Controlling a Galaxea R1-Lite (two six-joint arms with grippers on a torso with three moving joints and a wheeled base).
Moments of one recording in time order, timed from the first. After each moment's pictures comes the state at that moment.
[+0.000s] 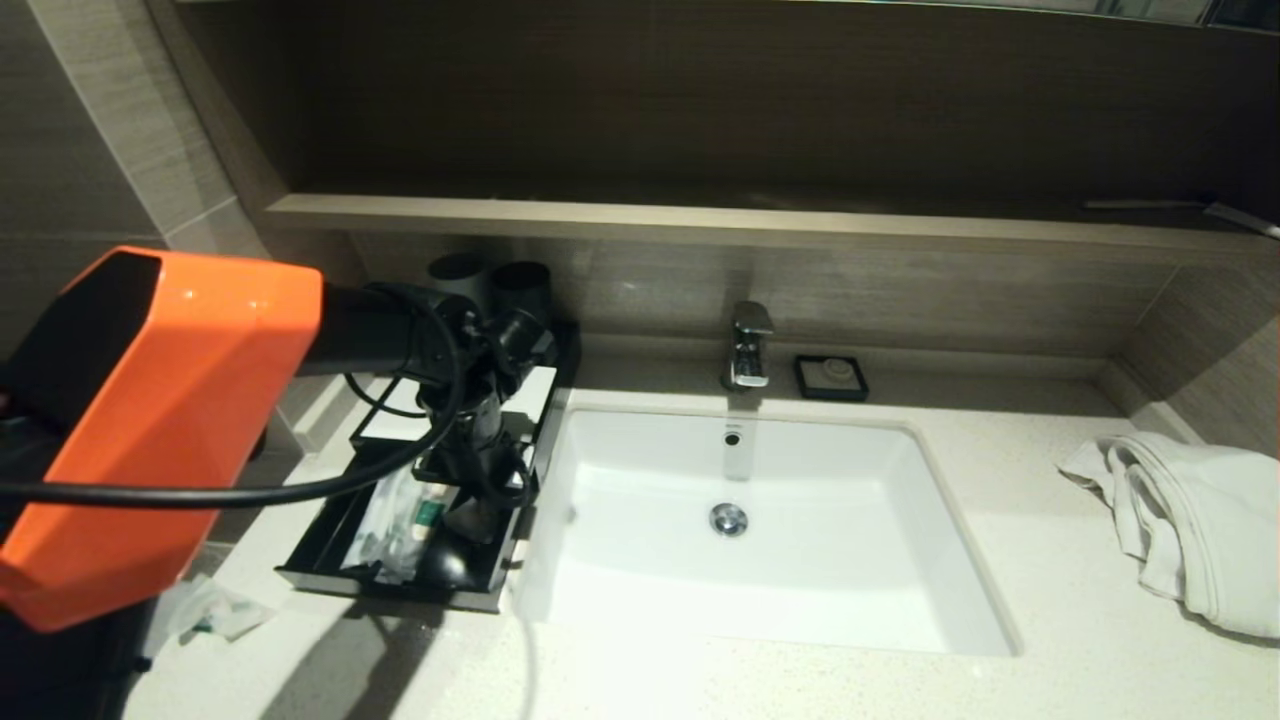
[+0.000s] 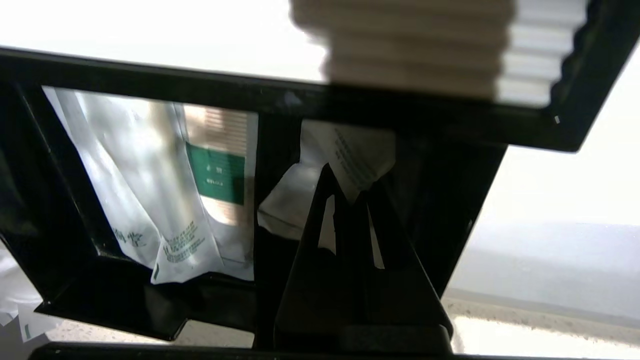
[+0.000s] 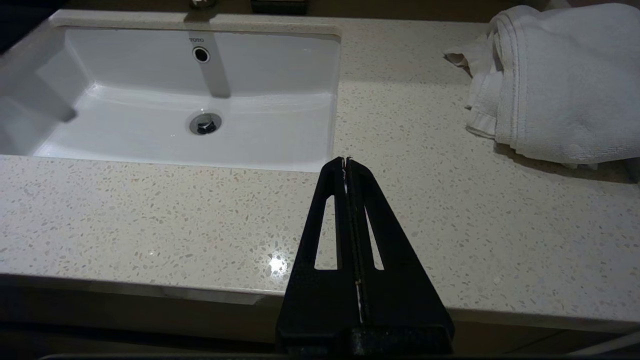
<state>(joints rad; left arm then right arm) -0.41 2.24 -1.84 0.84 0.23 -0.29 0.00 0.00 0.00 0.00 0.00 0.00</state>
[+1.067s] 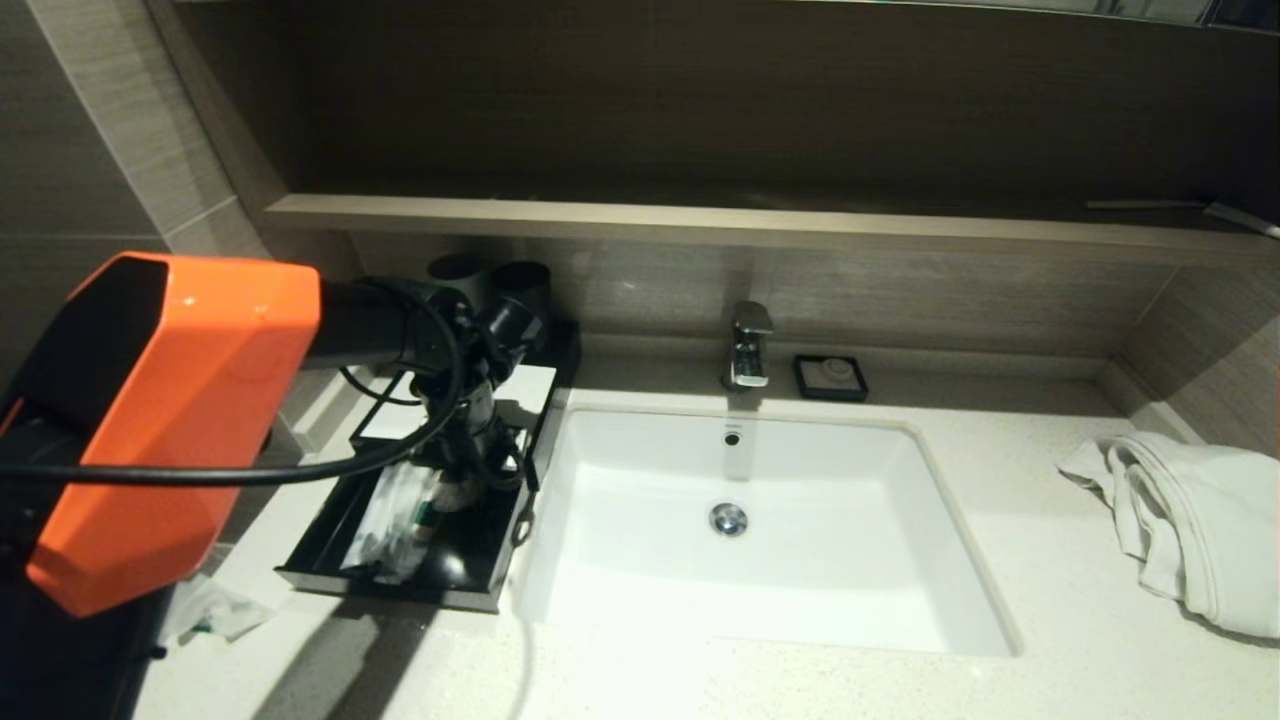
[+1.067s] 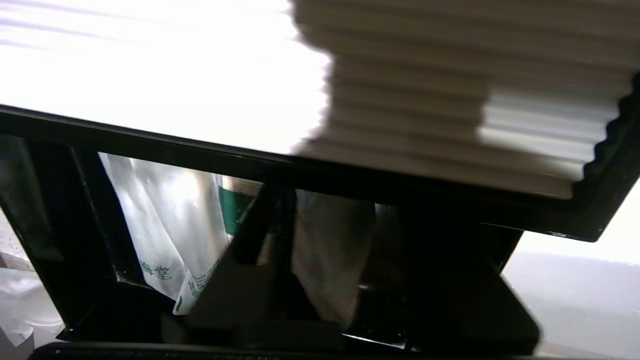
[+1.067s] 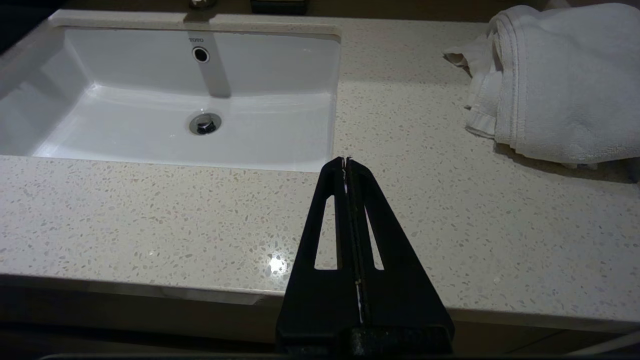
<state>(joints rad) -0.37 2.27 -1.91 0.83 0.25 -0.28 0.00 0.00 0.00 0.00 0.00 0.00</state>
